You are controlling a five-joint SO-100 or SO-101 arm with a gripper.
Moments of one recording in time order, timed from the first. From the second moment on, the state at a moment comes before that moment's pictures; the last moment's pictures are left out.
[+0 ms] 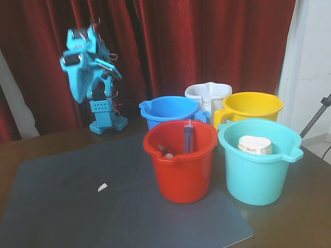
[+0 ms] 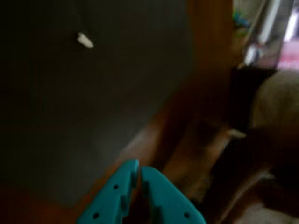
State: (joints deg) arm 12.7 136.0 114.3 72.9 7.8
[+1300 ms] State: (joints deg) arm 4.3 50.7 61.2 91.0 9.0
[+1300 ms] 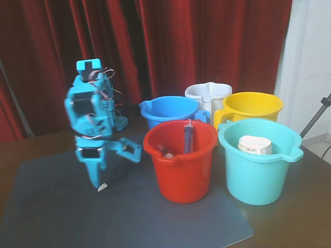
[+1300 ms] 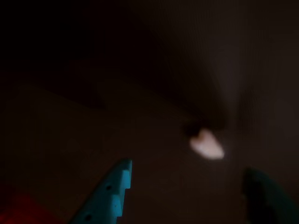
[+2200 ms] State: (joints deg) arm 6.4 50.7 62.0 84.9 10.0
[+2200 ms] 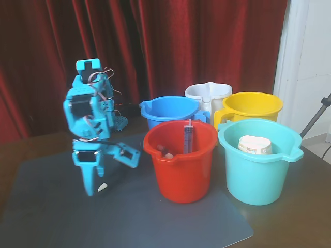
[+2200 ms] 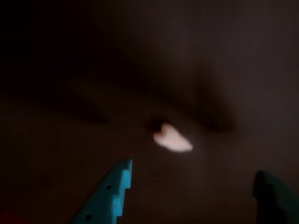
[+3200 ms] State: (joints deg) arm 6.8 51.3 73.5 74.3 8.3
